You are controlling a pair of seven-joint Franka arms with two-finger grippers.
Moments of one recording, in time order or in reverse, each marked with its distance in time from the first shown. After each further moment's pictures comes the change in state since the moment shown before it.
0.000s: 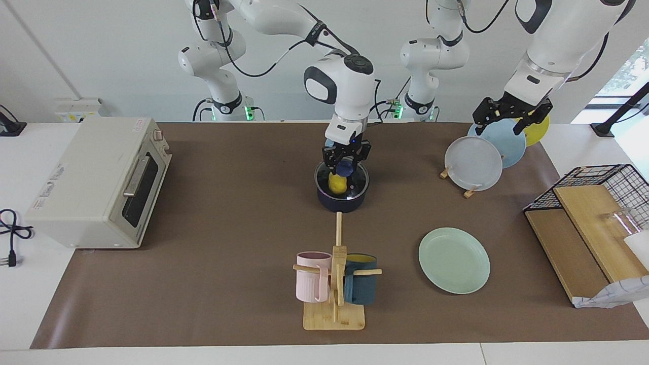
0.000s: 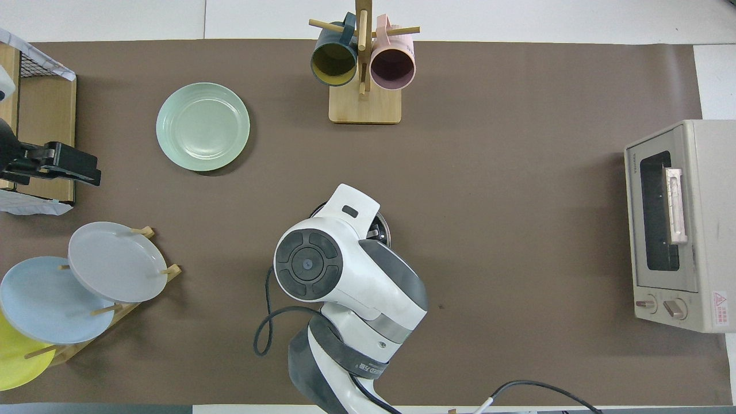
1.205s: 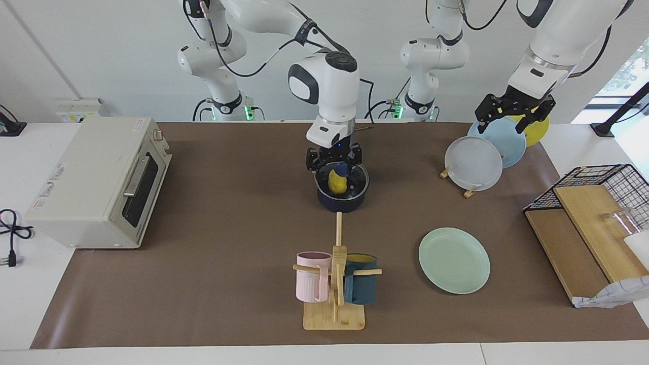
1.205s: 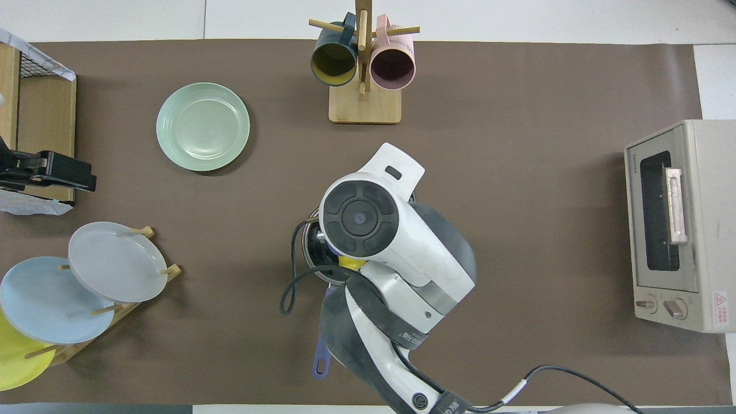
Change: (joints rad) left arm 0.001 0.001 0.013 0.022 -0.011 0.031 0.014; right arm -0.123 -0.049 -0.009 0.063 -0.001 -0.075 -0.004
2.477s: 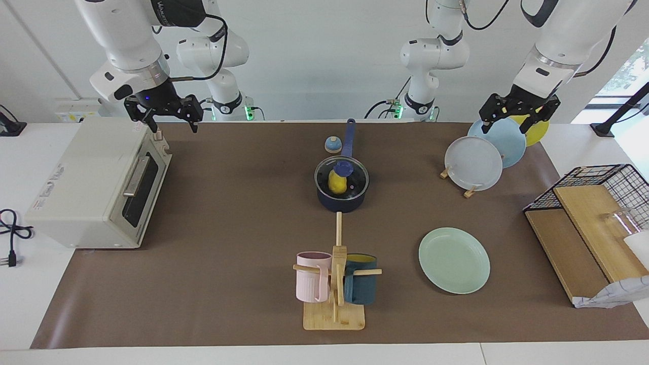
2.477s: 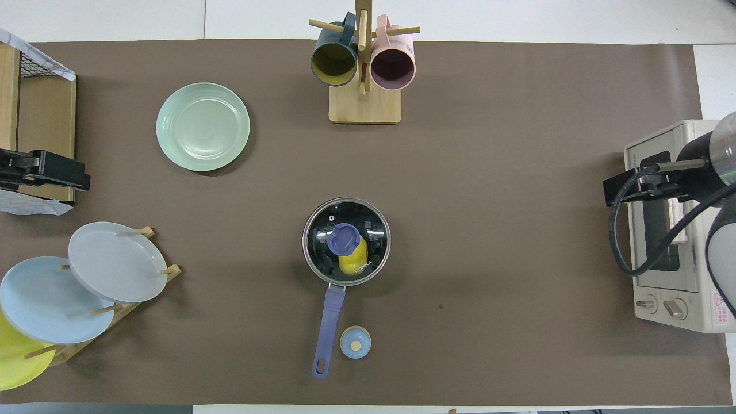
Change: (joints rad) left arm 0.000 0.000 0.011 -0.001 0.000 0.001 0.010; right arm -0.477 -0.301 -0.115 0.048 0.125 -0.539 -0.583
